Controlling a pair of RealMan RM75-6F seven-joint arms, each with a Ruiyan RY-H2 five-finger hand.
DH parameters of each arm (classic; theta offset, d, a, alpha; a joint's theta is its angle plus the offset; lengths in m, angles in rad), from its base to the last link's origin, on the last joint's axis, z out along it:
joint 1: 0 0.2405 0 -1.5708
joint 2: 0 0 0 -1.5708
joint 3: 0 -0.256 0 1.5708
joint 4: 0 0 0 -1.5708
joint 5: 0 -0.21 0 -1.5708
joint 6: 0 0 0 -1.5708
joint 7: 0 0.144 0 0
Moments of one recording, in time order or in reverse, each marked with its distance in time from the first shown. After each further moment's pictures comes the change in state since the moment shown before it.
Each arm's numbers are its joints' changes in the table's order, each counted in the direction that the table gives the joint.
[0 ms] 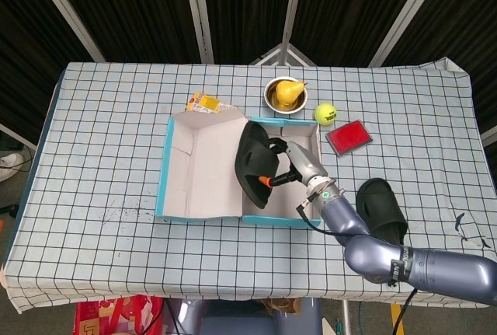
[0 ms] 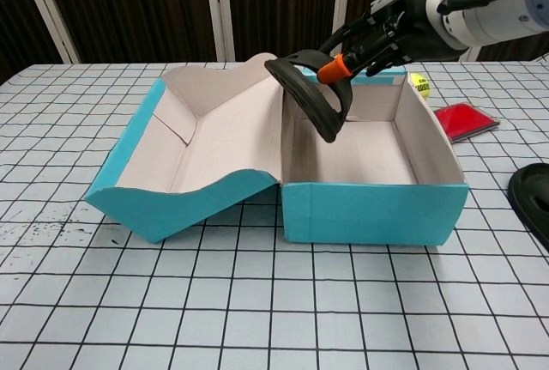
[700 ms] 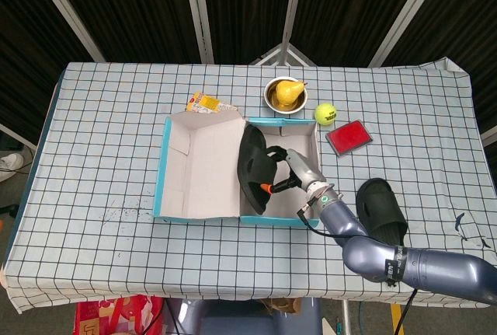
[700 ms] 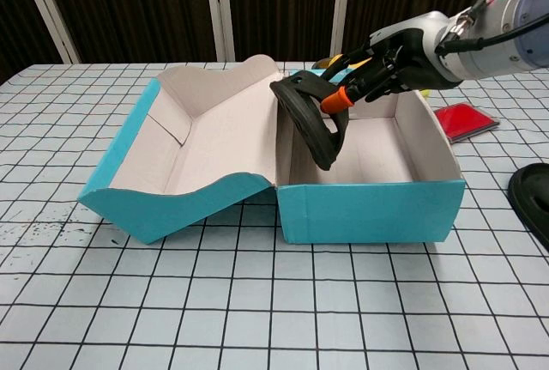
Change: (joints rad) left arm 0.001 0.000 -0.001 0.002 -0.004 -0.002 -0.004; right arm -0.009 -0.048 0.064 0.061 0.062 0.041 0.074
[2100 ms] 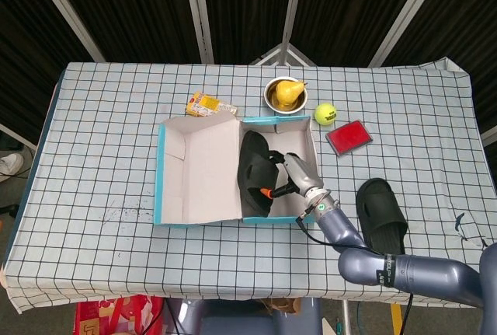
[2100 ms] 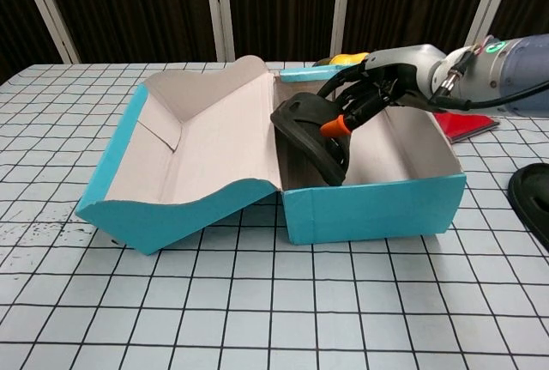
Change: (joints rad) left arm 0.004 0.001 0.001 0.002 -0.001 -0.008 -0.005; right arm -0.066 -0.130 0.074 0.099 0.294 -0.061 0.059
